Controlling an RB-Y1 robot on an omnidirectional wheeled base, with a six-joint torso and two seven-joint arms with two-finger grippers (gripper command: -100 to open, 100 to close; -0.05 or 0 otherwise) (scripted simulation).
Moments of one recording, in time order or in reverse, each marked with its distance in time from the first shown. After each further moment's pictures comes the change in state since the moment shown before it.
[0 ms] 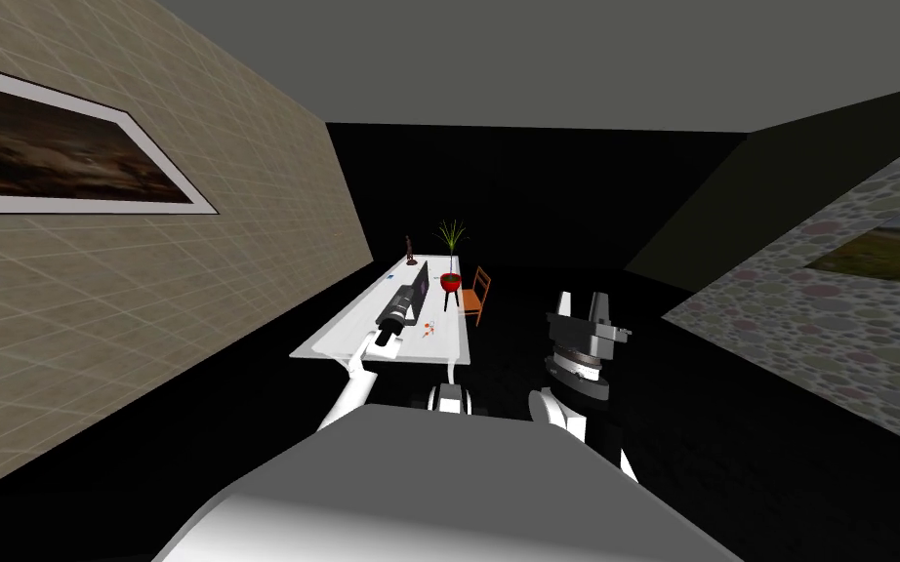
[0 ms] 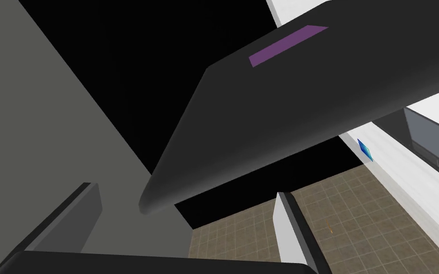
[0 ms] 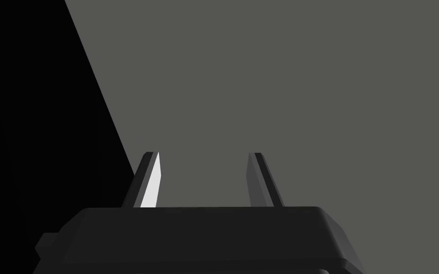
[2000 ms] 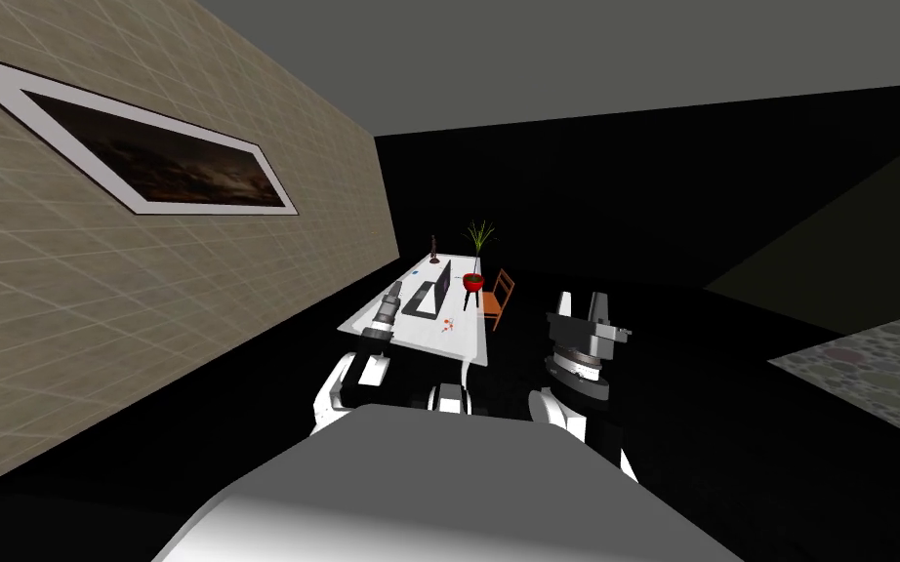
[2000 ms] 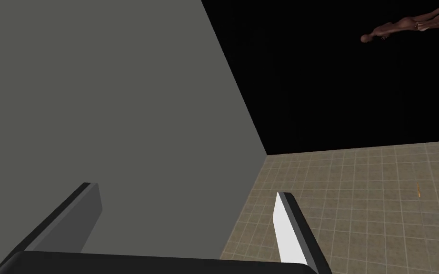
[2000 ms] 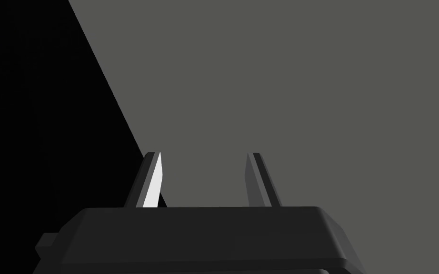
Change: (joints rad) left arm 0.281 -0.012 -0.016 -0.331 0.118 -0.420 0.004; right arm 0.000 0.000 0.000 0.000 0.000 0.000 0.000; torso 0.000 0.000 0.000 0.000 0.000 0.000
